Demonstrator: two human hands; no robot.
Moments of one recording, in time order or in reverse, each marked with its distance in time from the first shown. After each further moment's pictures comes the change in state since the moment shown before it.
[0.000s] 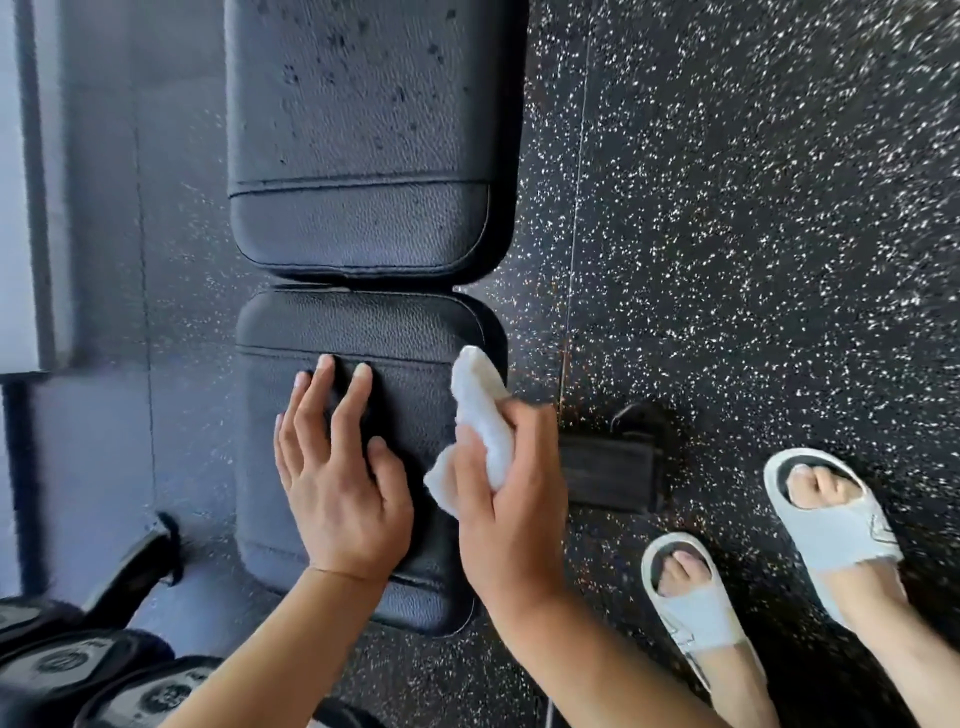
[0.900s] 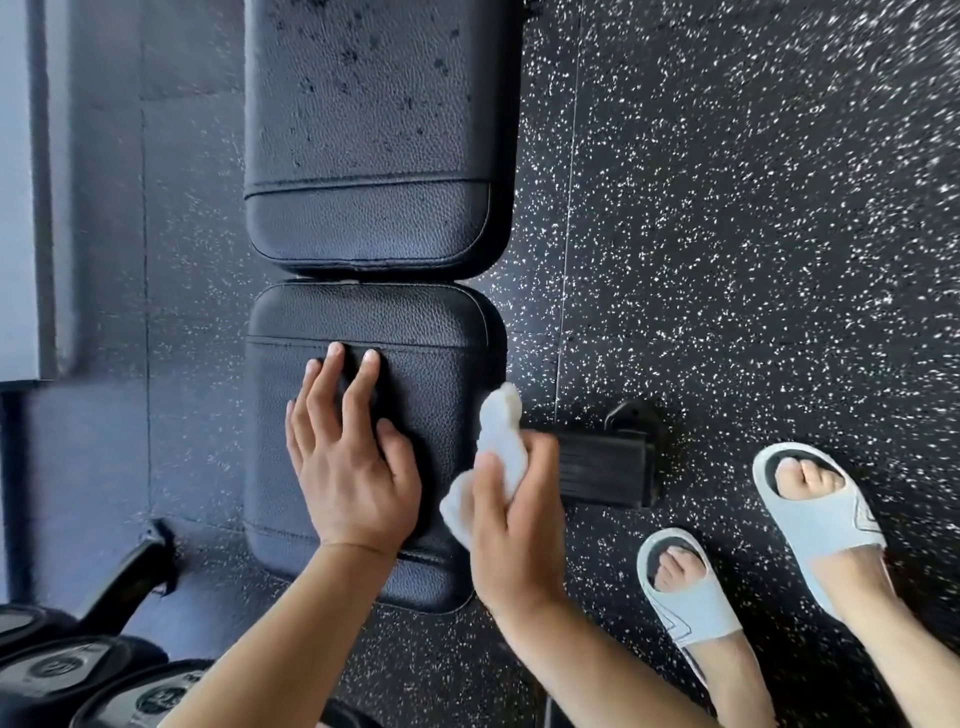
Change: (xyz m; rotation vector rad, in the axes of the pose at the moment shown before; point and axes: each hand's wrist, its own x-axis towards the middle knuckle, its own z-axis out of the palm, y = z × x) left_hand 0.000 0.000 0.002 0.037 0.025 0.003; right_hand -0.035 0.009 -0.003 0.067 0.006 0.188
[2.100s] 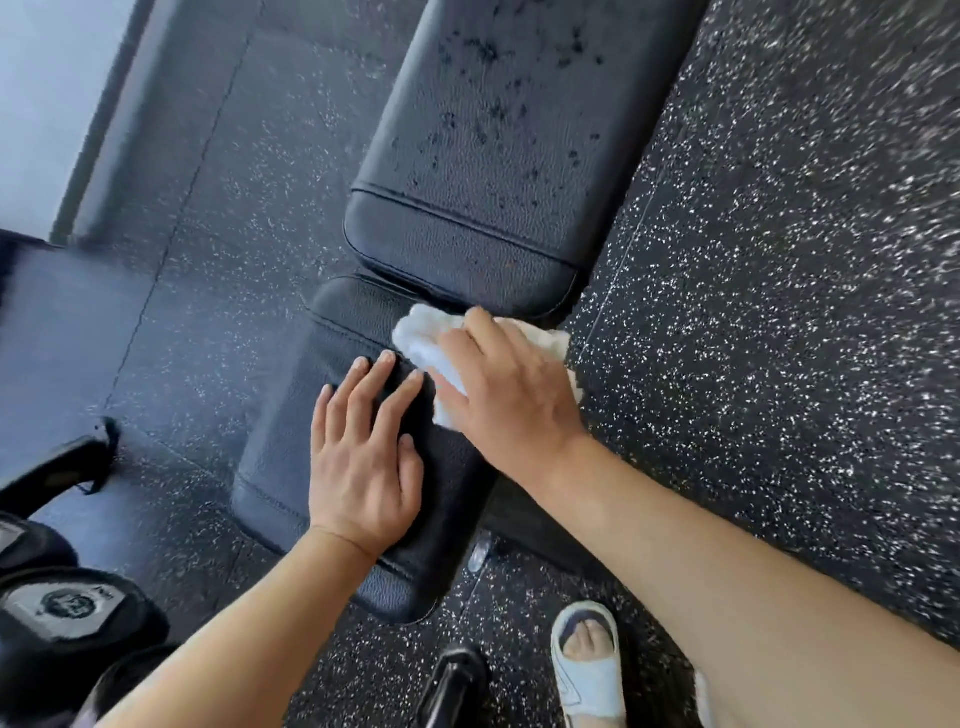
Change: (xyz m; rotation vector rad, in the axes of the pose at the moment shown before) left_hand 0.002 0.005 -0.011 0.005 -0.075 -0.056; right_hand 0.140 -0.109 0.021 -0.919 -0.416 -1.052
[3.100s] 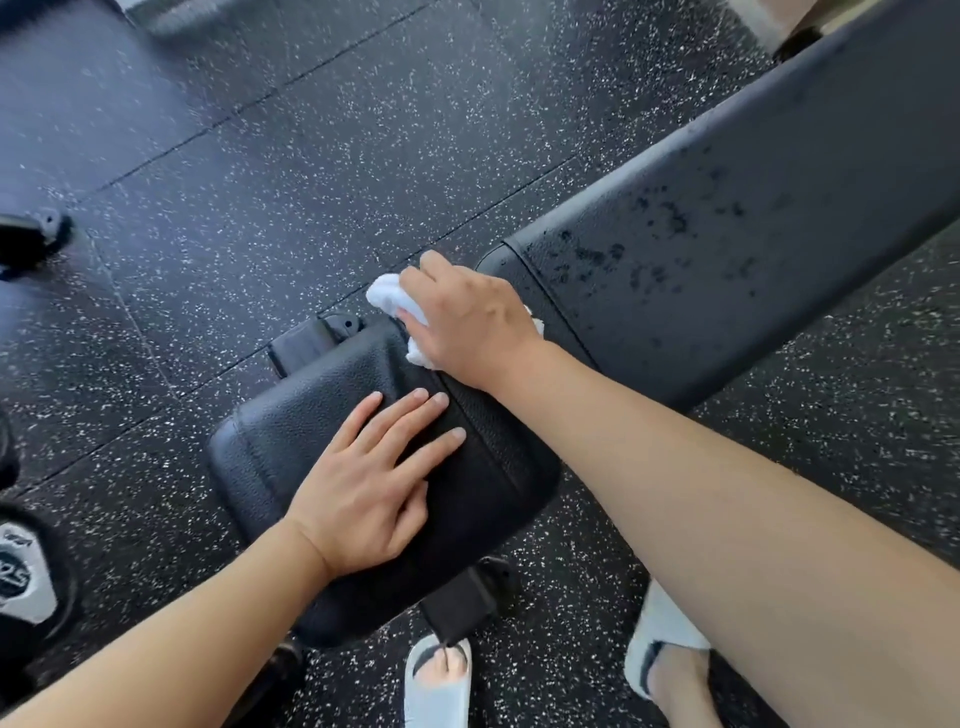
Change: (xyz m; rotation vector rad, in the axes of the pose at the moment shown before) left_hand -0.001 -0.008 0.005 -0.048 -0.004 -0.002; right_hand 0.167 -0.047 0.058 -0.087 -0.336 -0.700
